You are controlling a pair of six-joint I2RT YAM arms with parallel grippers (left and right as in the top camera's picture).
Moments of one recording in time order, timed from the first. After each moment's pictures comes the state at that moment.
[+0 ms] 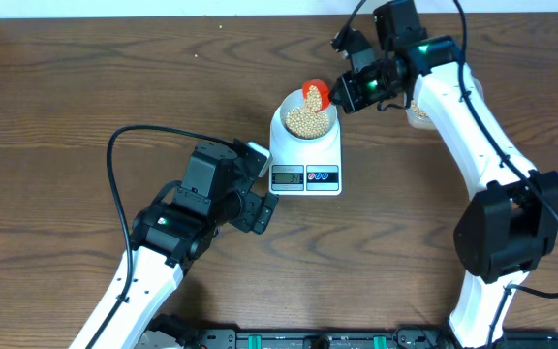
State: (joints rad) left arm -0.43 1.10 0.86 -0.67 0.15 0.06; right arm 0.30 2.02 1.84 -0.93 -0.48 -0.10
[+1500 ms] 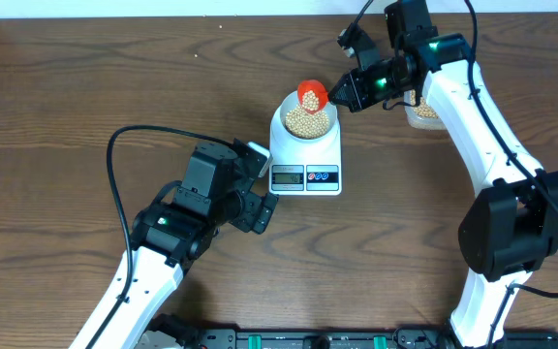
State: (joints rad) left arm -0.43 1.10 0.86 -0.67 0.15 0.06; right arm 0.25 2.02 1.84 -0.94 -0.64 -0.11
